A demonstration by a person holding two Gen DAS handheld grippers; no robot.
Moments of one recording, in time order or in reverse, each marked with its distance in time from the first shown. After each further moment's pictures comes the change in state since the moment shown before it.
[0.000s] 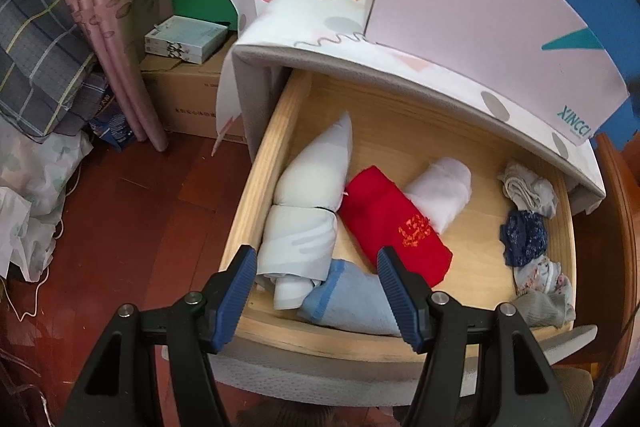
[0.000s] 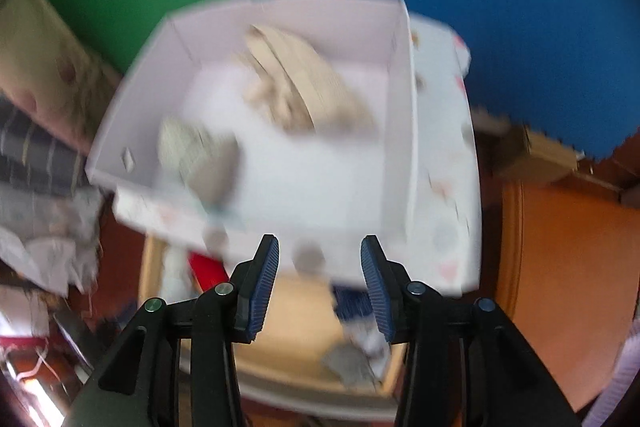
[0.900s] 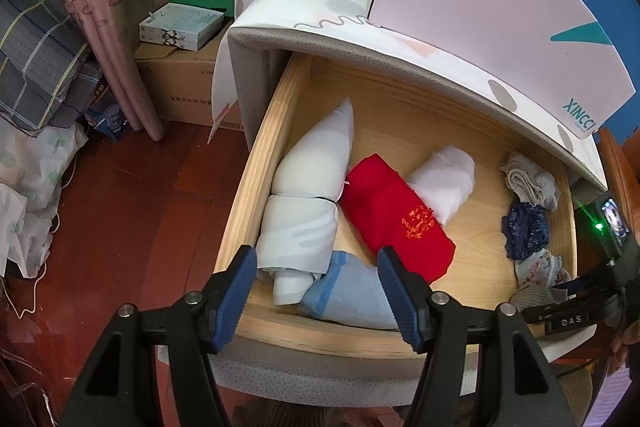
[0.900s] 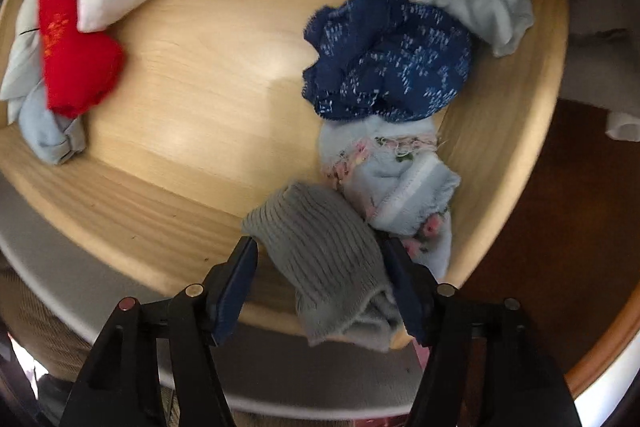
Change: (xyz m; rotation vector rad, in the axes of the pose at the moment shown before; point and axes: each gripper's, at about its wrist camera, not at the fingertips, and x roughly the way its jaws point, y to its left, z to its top) left arm 0.008 0.003 0.002 -0.009 0.046 -0.012; right arm 0.211 -0.008 -0.135 -0.154 0.591 -0.125
